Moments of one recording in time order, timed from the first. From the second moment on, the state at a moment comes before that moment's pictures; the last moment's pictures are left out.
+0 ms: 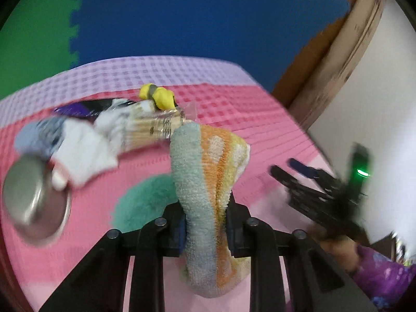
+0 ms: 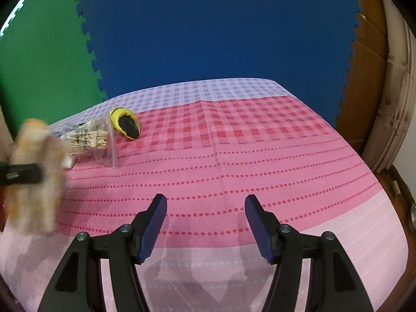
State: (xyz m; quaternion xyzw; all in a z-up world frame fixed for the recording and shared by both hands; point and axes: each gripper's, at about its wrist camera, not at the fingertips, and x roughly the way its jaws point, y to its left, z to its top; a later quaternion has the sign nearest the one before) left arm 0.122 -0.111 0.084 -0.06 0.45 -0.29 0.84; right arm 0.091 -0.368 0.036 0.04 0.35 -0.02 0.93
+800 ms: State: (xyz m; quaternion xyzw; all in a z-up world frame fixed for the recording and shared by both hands) left arm 0.100 -0.010 0.132 -0.12 0.39 -0.28 0.87; right arm 0.085 -0.337 0.036 -0.04 0.36 -0.01 0.93
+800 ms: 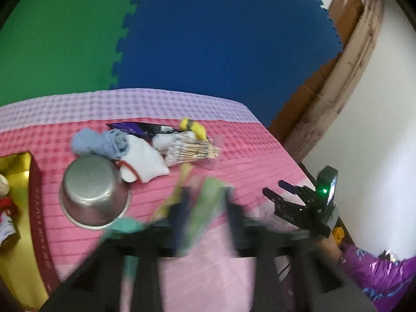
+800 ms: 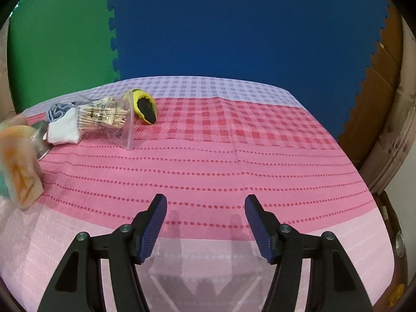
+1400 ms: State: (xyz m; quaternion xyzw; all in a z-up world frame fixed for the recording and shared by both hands) left arm 0.130 -0.102 0.093 0.13 0.43 -0.31 0.84; right arm 0.086 -0.331 0.035 -0.02 0.36 0.02 0.93
